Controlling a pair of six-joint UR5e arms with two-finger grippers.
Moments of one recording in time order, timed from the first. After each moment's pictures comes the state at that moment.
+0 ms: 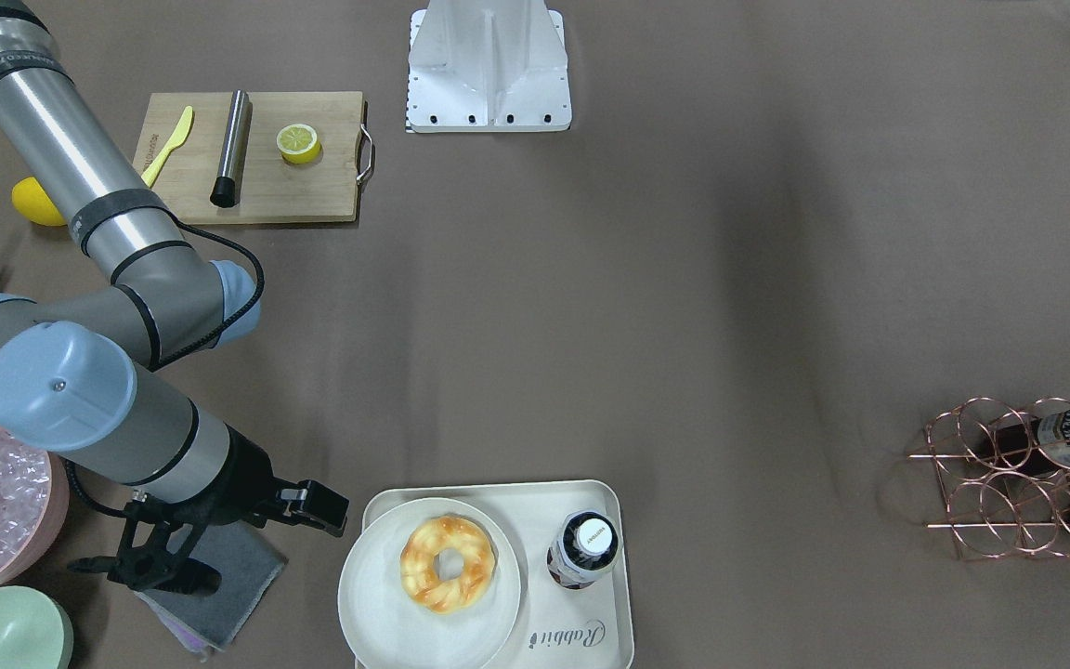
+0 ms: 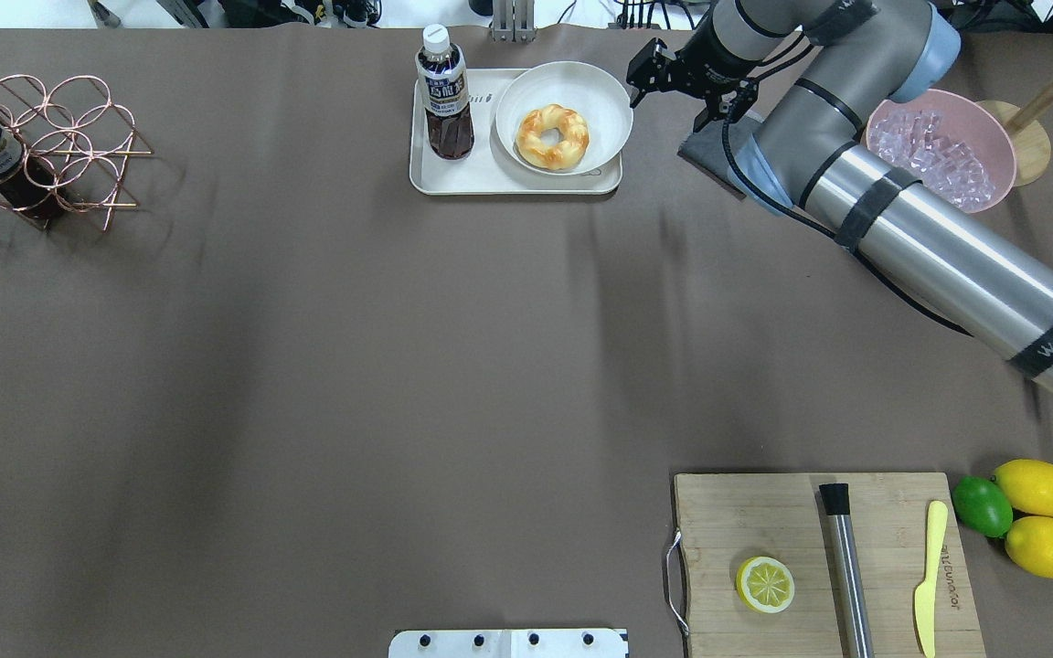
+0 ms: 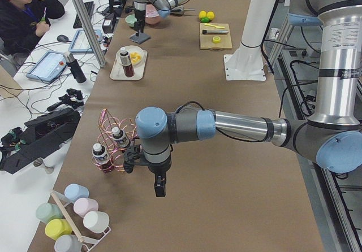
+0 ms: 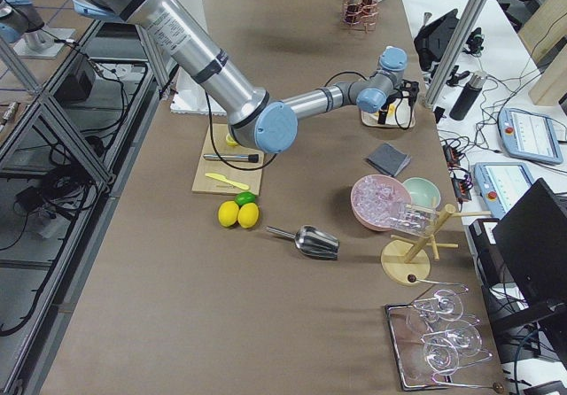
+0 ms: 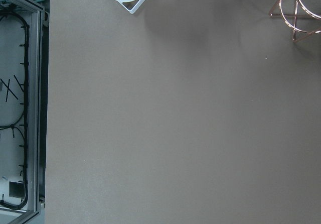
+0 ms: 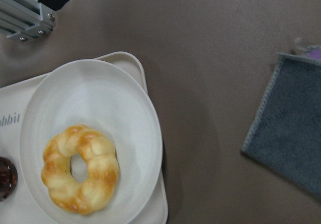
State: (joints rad) left arm -1.71 -1.56 -1.73 -1.30 -2.18 0.13; right arm 0.97 -0.73 1.01 -0.96 2.22 1.21
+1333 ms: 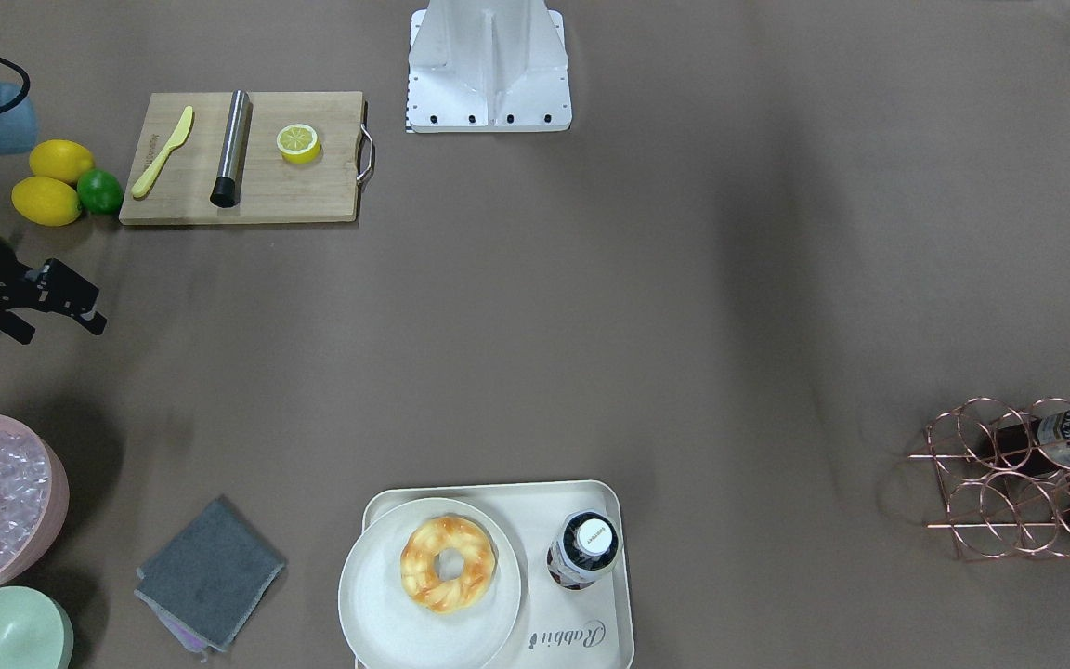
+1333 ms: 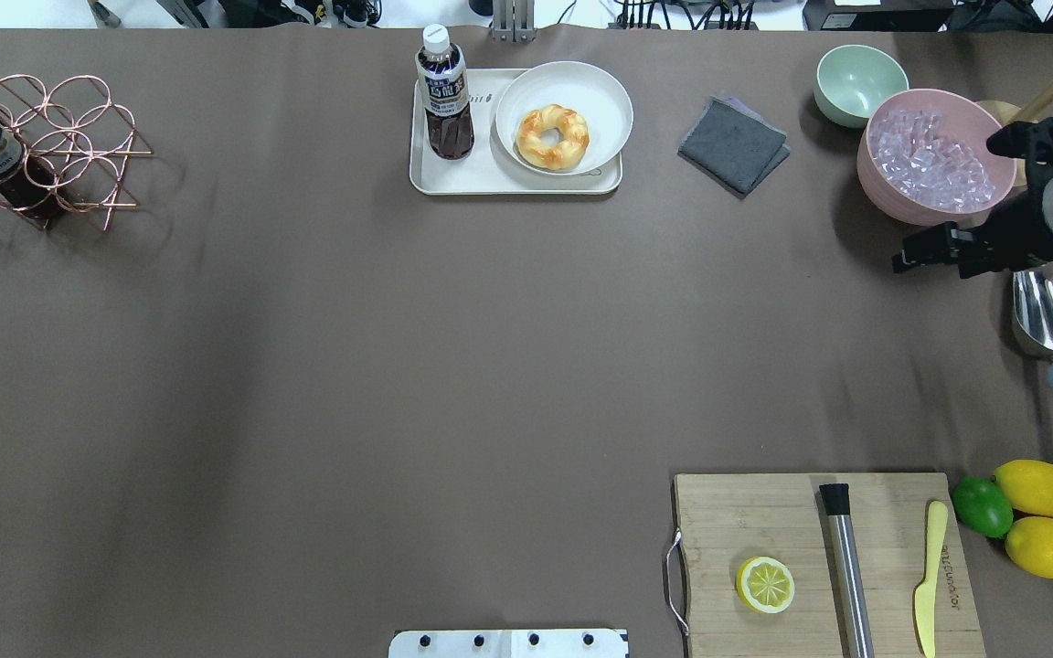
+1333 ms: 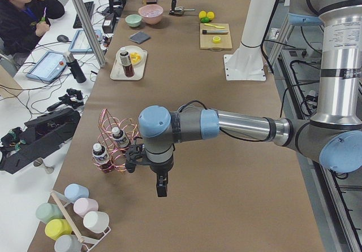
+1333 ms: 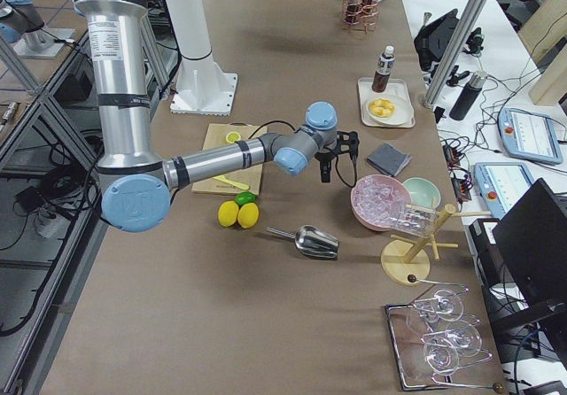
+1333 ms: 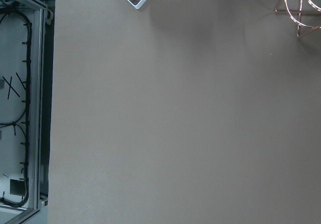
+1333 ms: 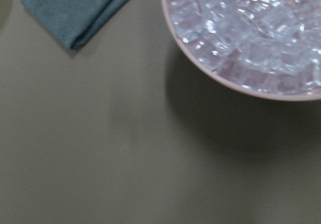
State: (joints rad) left arm -1.72 -1.54 -1.75 -1.30 -2.18 0.13; right arm 1.04 -1.53 1.73 -1.00 2.23 0.90
